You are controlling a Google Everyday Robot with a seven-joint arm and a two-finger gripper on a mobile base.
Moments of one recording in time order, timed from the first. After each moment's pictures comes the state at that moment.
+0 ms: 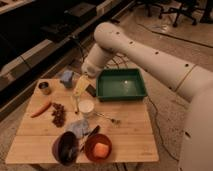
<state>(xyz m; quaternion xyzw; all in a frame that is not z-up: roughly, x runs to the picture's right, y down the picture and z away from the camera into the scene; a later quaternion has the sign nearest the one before) -0.129 0.008 0.650 -0.43 -0.23 0.19 0.85</state>
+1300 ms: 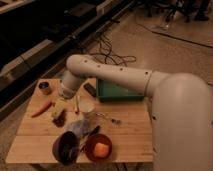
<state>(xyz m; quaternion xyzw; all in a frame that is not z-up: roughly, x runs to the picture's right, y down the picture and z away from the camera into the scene) -0.241 0.059 0.697 -0.43 -0.21 0.12 0.87</state>
